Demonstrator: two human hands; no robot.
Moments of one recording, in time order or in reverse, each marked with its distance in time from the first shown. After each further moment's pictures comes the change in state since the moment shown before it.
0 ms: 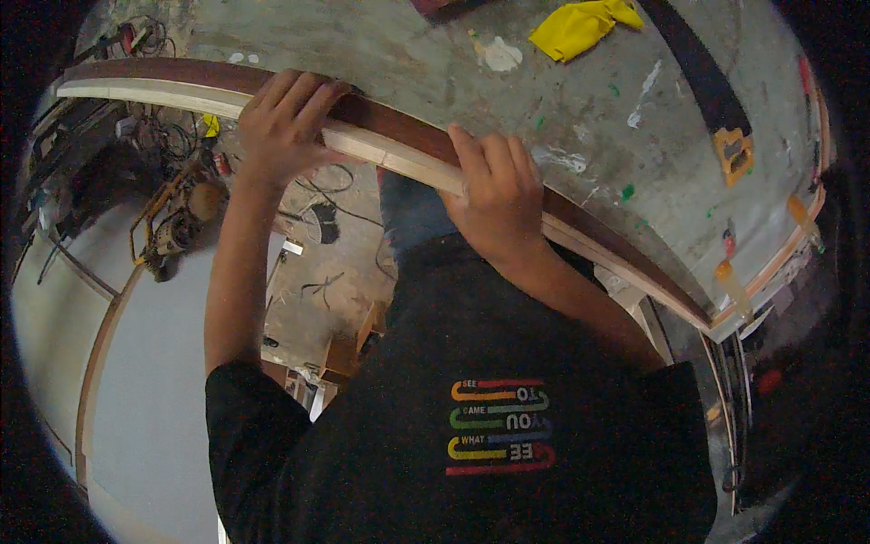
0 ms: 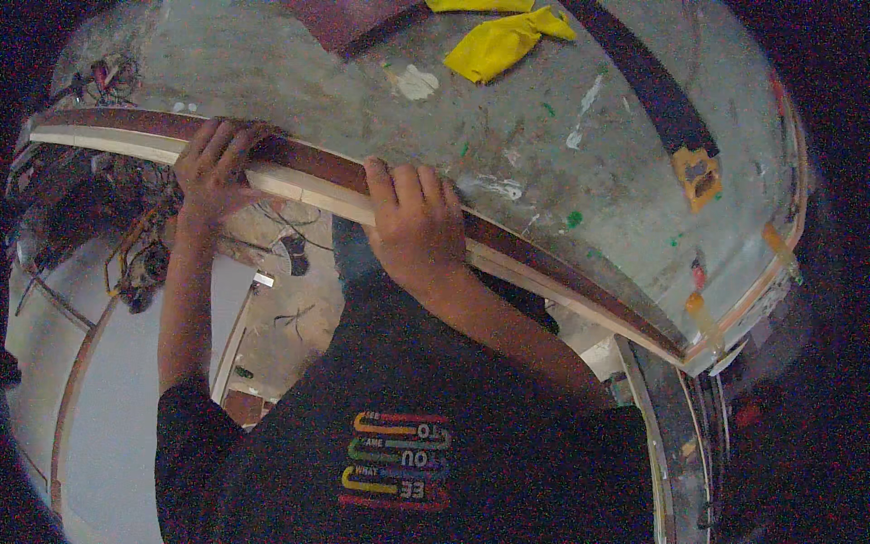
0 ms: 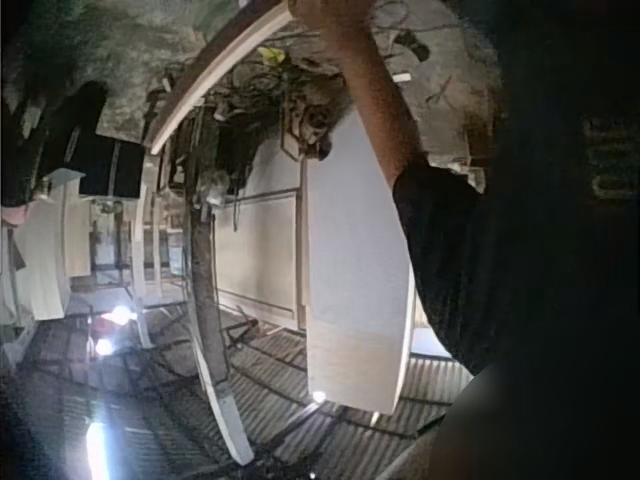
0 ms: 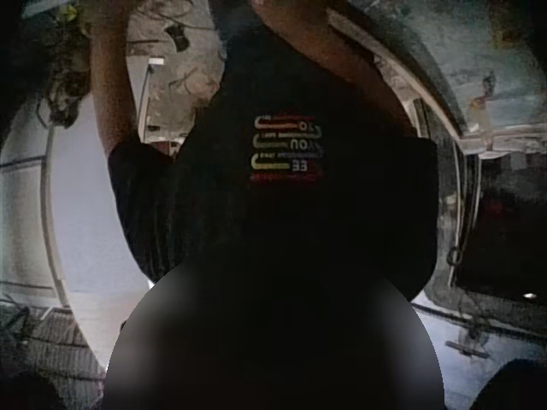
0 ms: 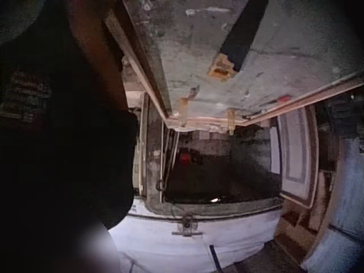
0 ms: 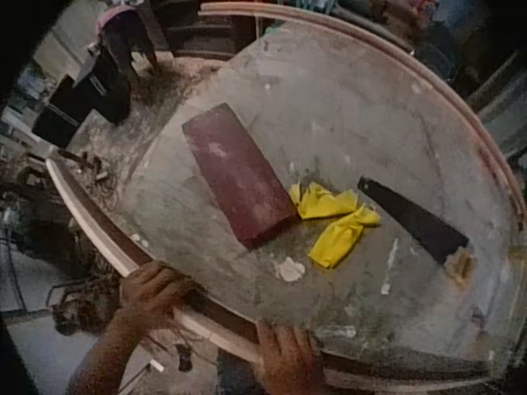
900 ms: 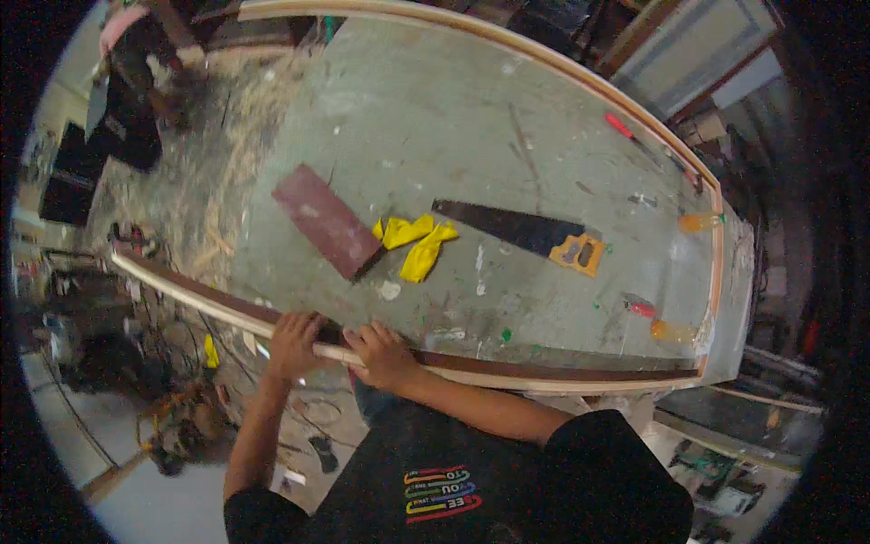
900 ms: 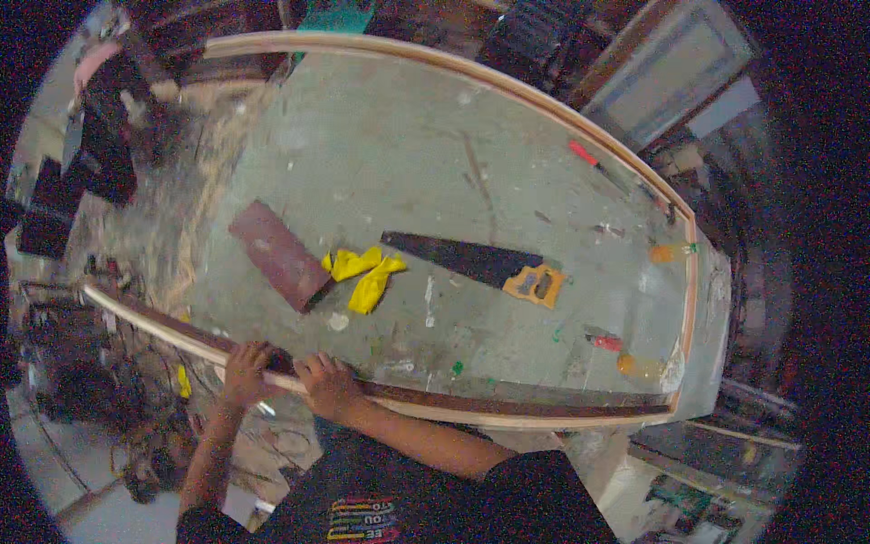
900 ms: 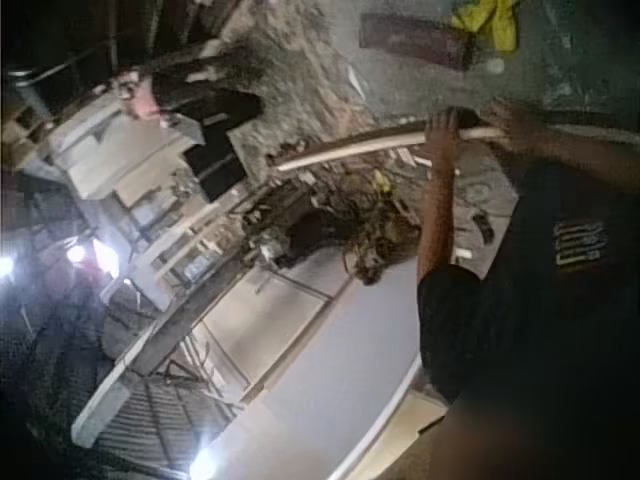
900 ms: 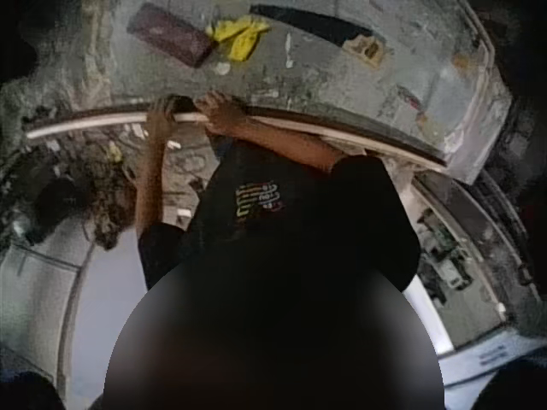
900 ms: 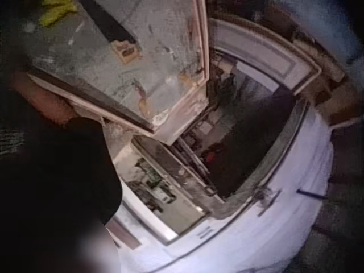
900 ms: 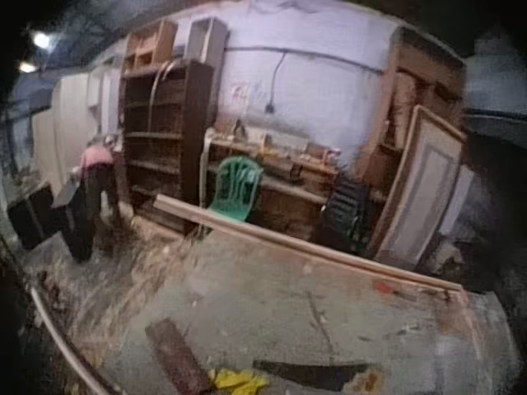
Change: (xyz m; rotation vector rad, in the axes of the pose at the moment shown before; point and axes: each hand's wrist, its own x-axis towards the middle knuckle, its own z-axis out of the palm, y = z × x) left_hand 0.007 0.020 -0.028 -0.181 -0.135 -0.081; right_hand 0.026 -0.026 0.014 0.068 -0.020 -0.144
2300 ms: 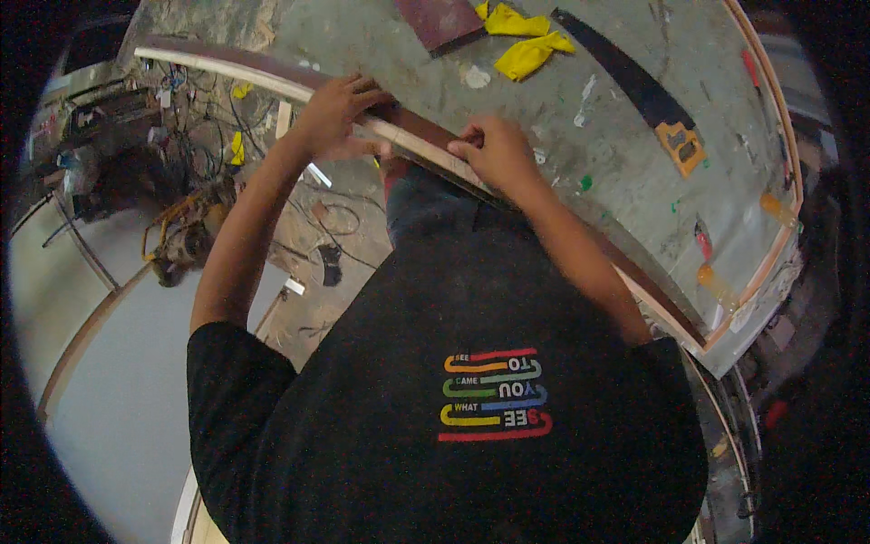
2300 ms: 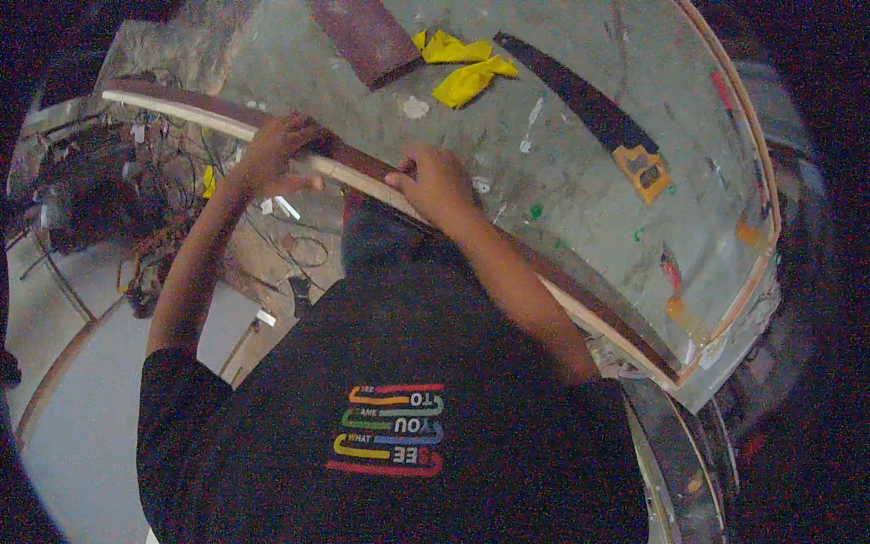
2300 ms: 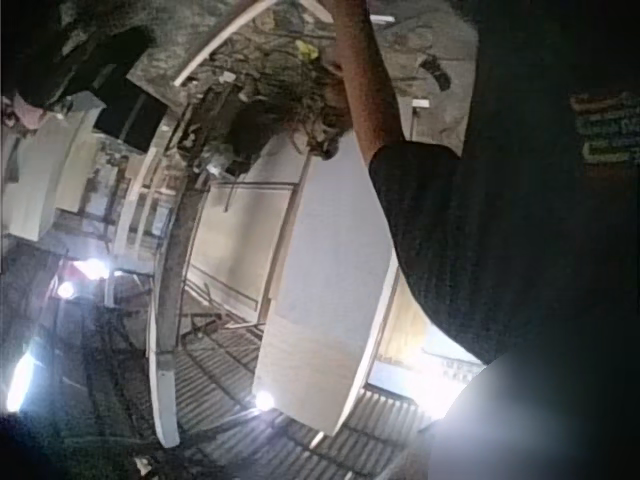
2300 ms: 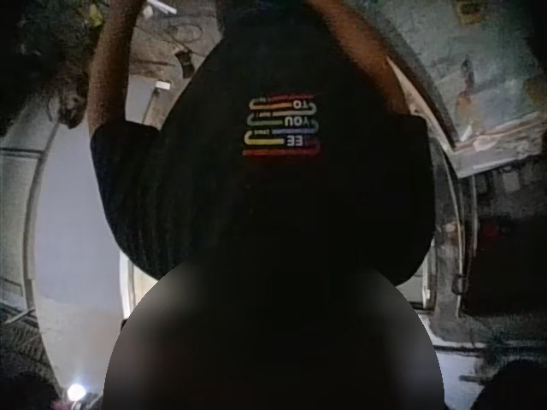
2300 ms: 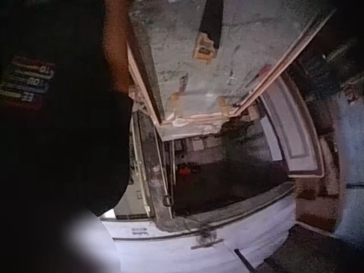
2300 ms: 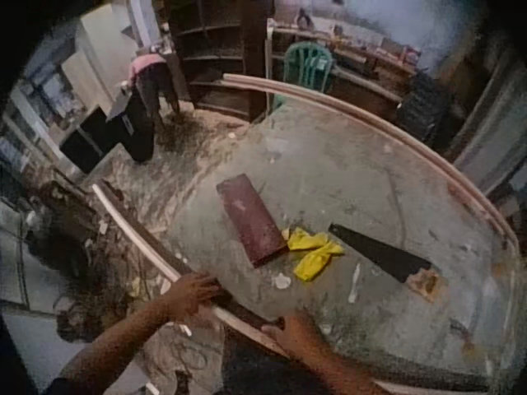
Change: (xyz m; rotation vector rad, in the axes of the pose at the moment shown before) left_hand 0.025 0.011 -0.019 -0.183 -0.073 0.106; right_hand -0.023 0.062 -0.051 0.199 -0.169 0.365
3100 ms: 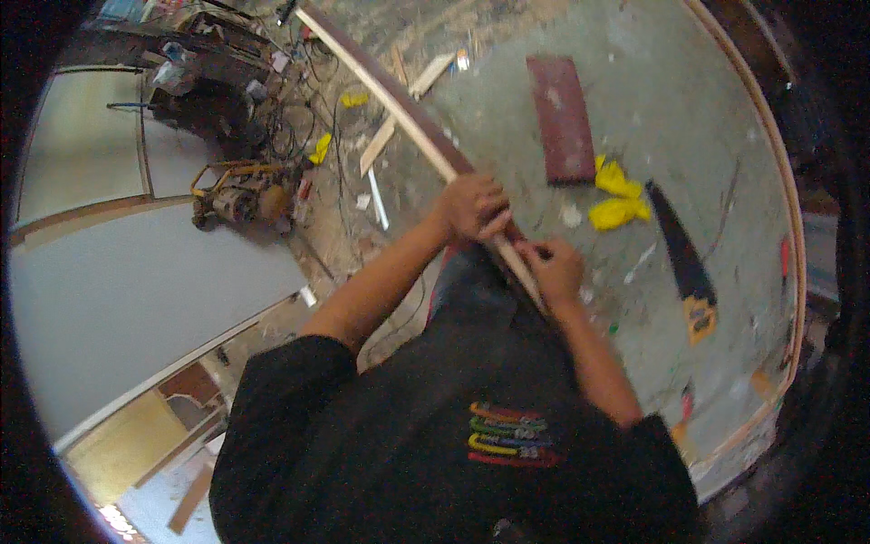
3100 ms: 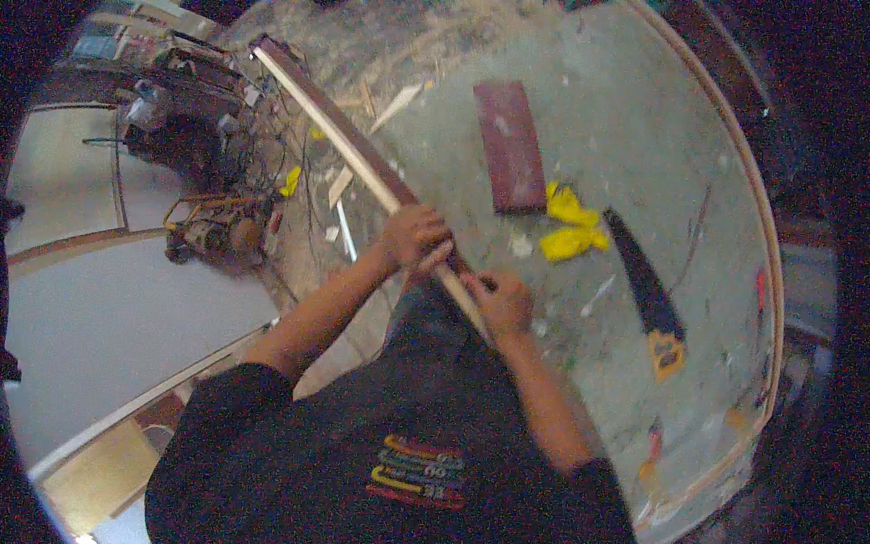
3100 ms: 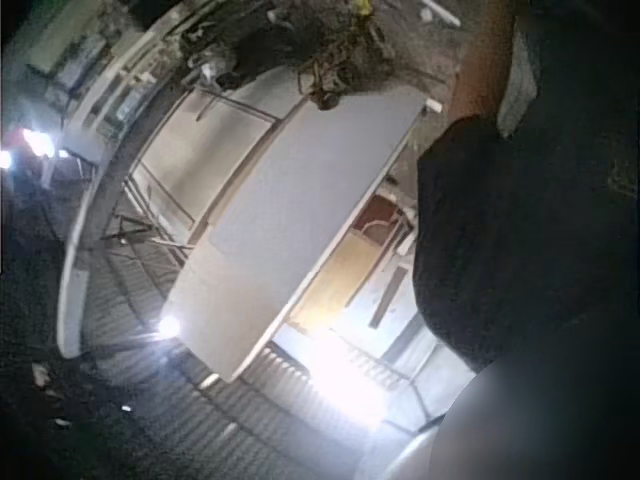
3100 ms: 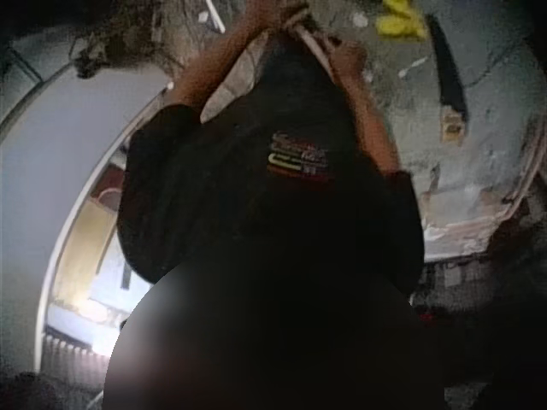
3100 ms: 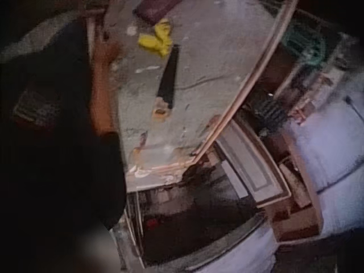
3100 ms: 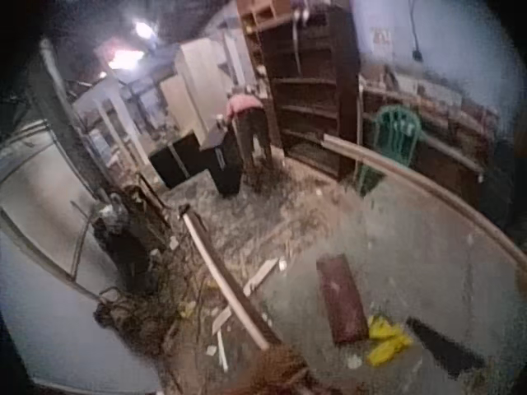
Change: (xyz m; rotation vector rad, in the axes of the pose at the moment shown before) left_hand -0.001 0.016 0.050 0.121 0.444 -0.136; right_hand 0.033 -0.029 0.015 -0.089 0.039 -0.146
